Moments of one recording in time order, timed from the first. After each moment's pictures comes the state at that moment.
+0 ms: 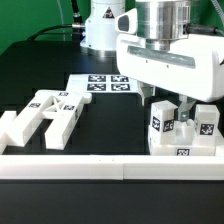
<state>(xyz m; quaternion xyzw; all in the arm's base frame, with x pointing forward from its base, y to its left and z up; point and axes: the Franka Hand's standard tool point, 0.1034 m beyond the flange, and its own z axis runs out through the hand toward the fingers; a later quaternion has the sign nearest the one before) 0.650 0.044 0.078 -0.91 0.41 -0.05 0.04</state>
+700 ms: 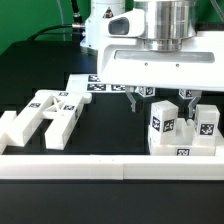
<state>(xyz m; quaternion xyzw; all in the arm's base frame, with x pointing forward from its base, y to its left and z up) 0.650 0.042 0.077 -0.99 0.12 -0.06 0.02</state>
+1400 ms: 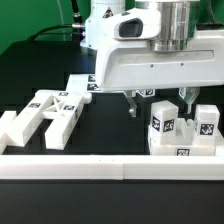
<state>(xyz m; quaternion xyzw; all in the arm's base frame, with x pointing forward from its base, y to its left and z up) 0.651 0.039 0.078 -0.99 -0.10 -0.06 -0.01</state>
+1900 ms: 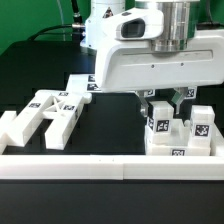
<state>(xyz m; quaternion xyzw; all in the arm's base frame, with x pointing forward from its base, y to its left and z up) 0.651 0.039 0.078 -0.99 -0.09 -0.06 -0.01</state>
